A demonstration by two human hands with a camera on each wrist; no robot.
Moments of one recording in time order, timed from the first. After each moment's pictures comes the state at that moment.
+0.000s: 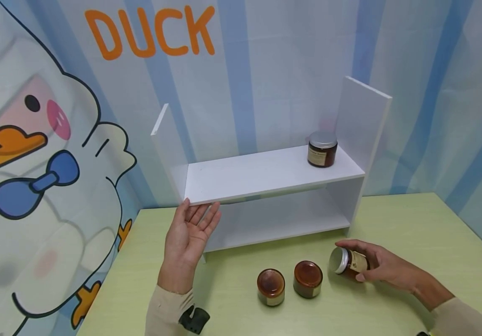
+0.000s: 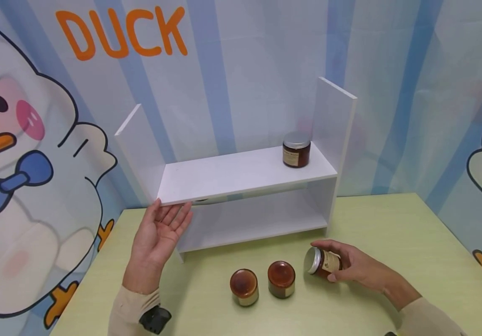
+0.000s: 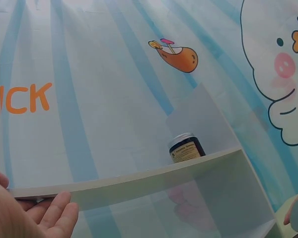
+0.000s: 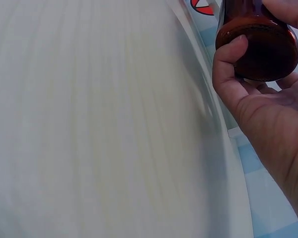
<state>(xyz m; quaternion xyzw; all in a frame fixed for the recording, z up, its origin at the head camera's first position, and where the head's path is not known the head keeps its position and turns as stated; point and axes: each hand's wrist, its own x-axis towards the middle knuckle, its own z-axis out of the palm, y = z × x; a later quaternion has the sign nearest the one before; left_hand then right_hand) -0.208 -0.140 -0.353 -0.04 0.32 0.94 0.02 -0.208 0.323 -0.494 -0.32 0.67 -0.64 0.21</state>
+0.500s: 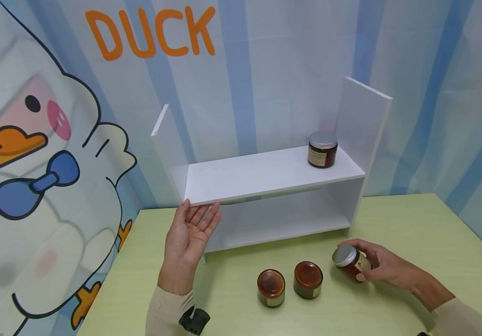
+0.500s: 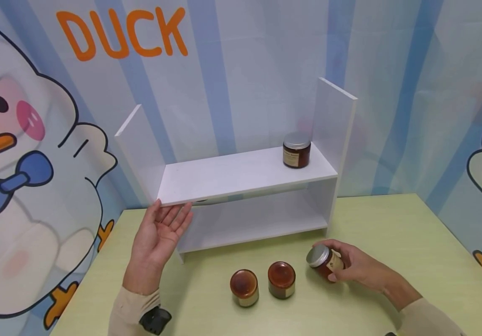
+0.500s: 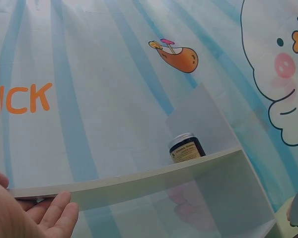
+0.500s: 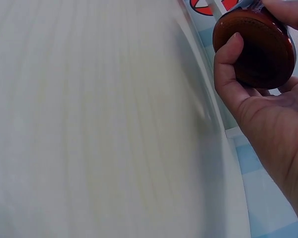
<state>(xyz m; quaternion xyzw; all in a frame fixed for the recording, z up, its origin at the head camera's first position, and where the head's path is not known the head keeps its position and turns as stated) -0.208 -0.140 -0.354 -0.03 0.32 0.95 0.02 -0.209 0.323 -0.492 -0.30 0.69 -0.63 0.19</state>
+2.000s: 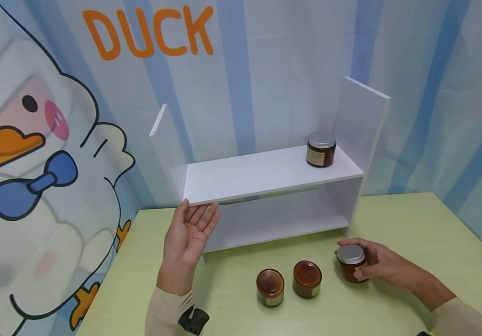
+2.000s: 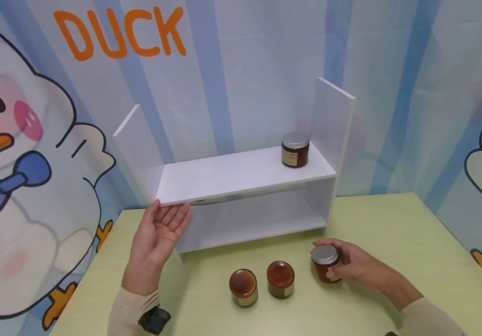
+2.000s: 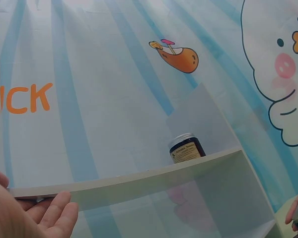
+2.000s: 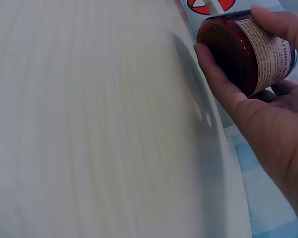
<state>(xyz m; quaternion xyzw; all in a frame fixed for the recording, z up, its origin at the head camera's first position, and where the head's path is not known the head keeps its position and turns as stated) -0.208 -0.141 -0.355 -0.03 0.32 0.95 0.02 -0.208 0.325 -0.493 -0.26 0.63 -0.68 0.26</state>
